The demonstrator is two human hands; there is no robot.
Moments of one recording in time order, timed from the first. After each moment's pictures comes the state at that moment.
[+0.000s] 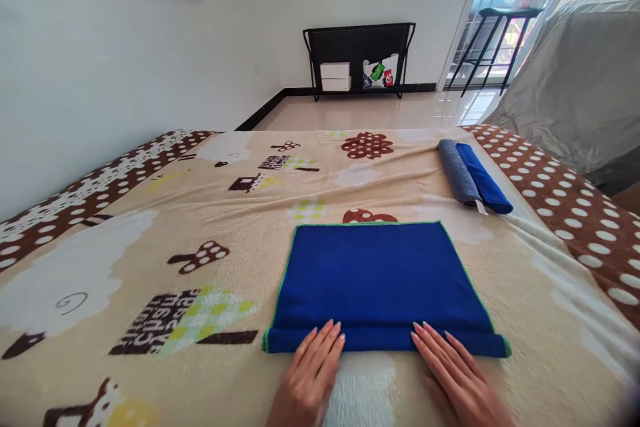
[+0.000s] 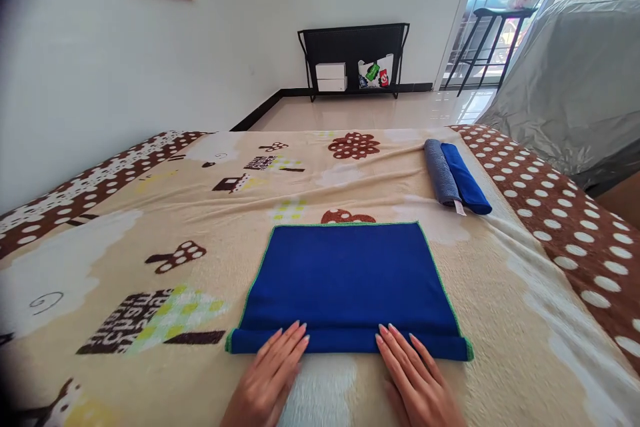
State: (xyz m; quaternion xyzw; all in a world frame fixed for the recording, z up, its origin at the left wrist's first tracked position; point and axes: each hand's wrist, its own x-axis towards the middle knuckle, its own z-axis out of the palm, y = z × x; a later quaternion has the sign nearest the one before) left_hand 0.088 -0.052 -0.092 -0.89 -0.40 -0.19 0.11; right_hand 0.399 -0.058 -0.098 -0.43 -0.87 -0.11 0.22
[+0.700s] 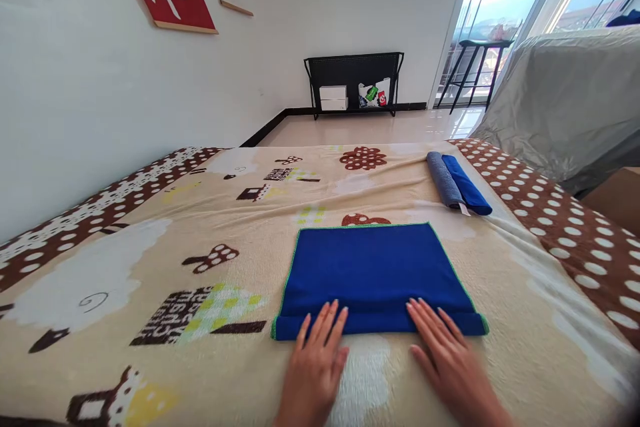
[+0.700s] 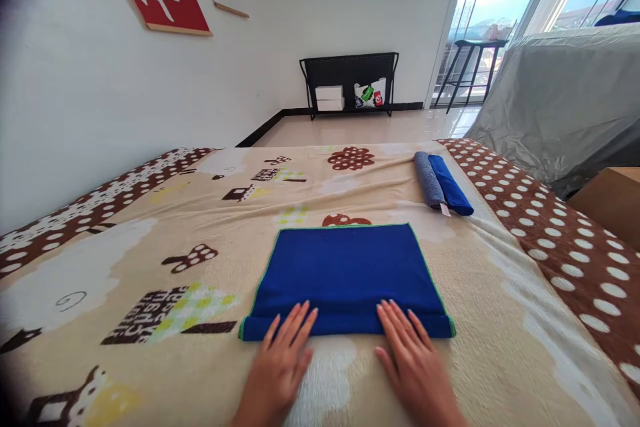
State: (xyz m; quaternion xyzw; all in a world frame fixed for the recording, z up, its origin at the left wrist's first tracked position) left_hand 0.105 -0.065 -0.083 -0.85 -0.50 -0.11 0.12; right_hand 0.398 -0.066 -0.112 -0.51 -0.84 -0.09 0.19
